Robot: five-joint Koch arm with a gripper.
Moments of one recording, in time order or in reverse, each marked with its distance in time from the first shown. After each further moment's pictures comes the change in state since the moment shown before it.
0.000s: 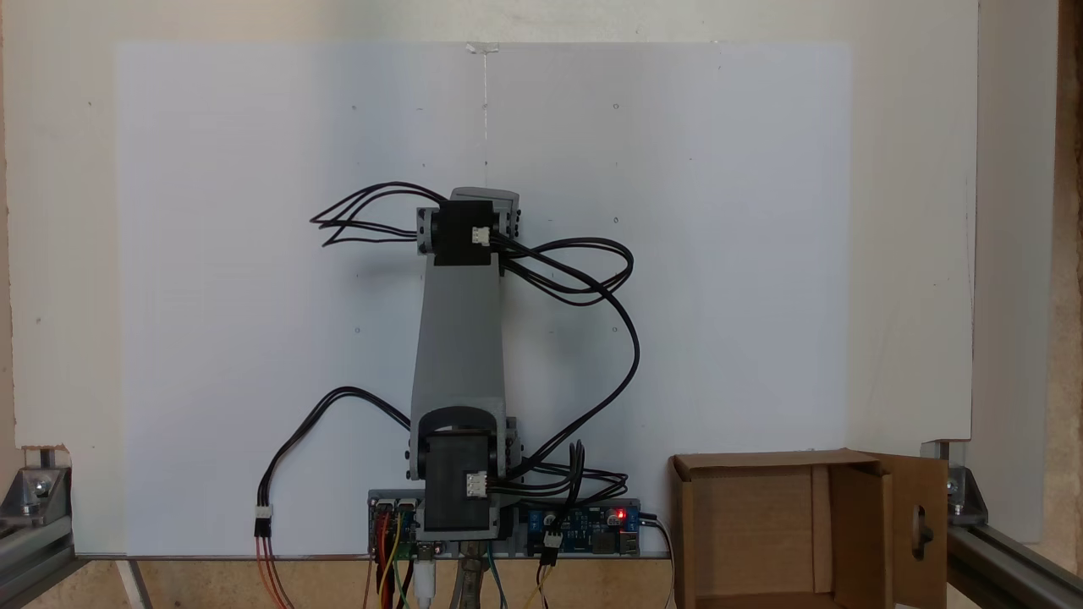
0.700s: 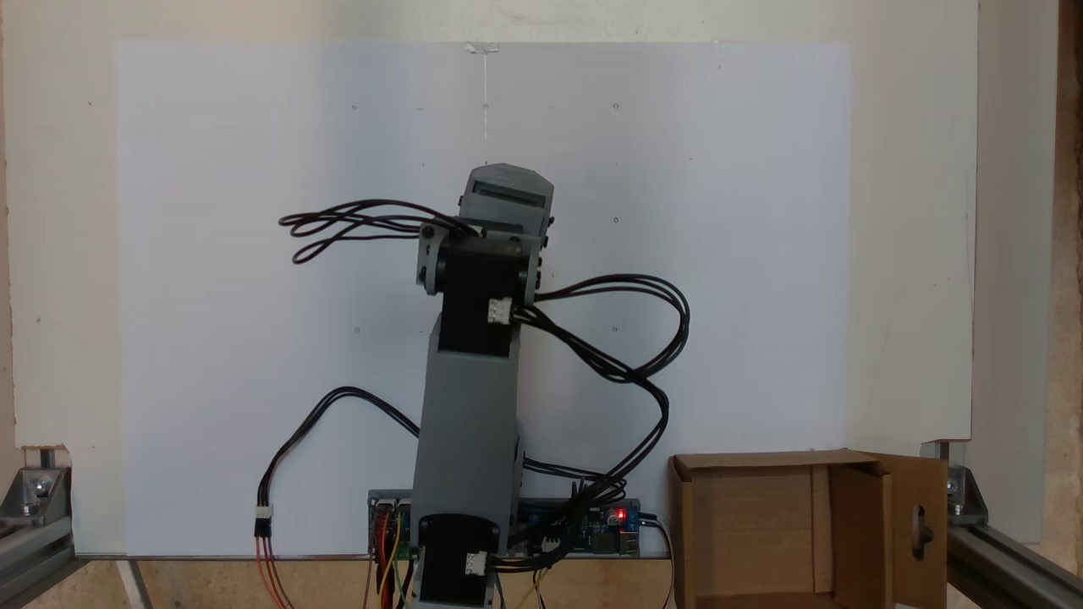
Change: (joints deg) arm 7.1 14.0 -35.6 37.0 0.1
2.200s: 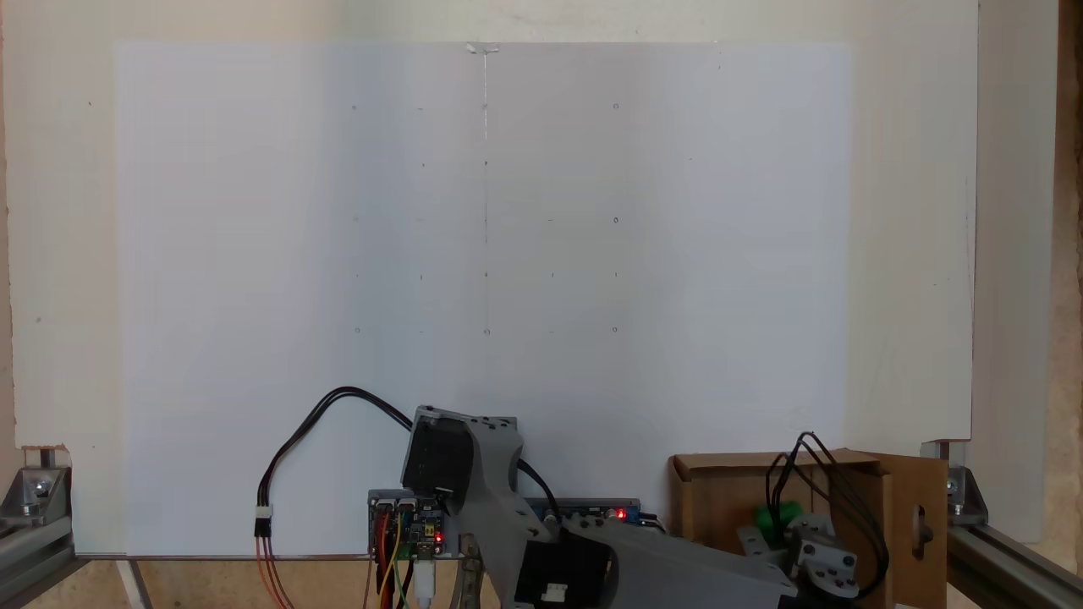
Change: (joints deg) arm 97.2 -19.7 -2.1 -16.9 -35.9
